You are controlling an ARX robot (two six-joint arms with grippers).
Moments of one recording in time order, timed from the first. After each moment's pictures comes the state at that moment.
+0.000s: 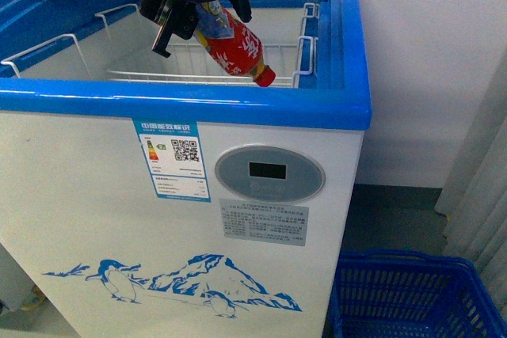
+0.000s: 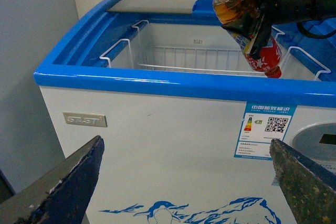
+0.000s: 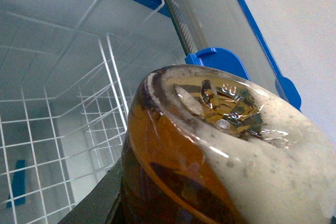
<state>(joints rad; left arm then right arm) 0.00 0.01 0.01 0.00 0.00 0.00 0.61 2.49 2.24 0.05 -0.03 -0.92</state>
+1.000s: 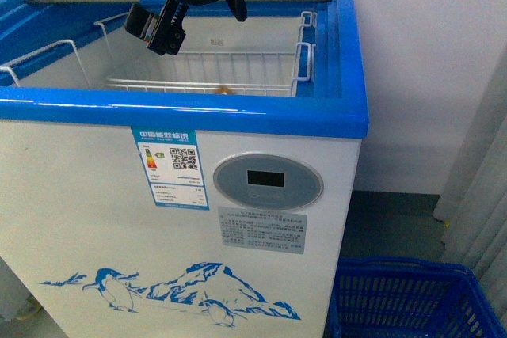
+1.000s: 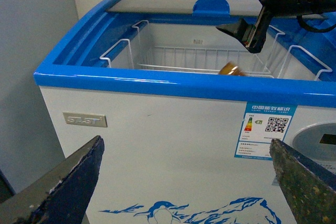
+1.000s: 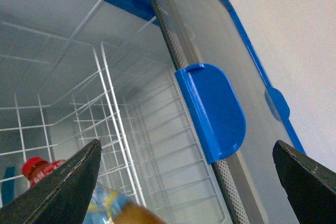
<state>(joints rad) 0.00 0.01 0.01 0.00 0.00 0.00 0.60 2.48 2.24 0.09 -0.04 -0.92</state>
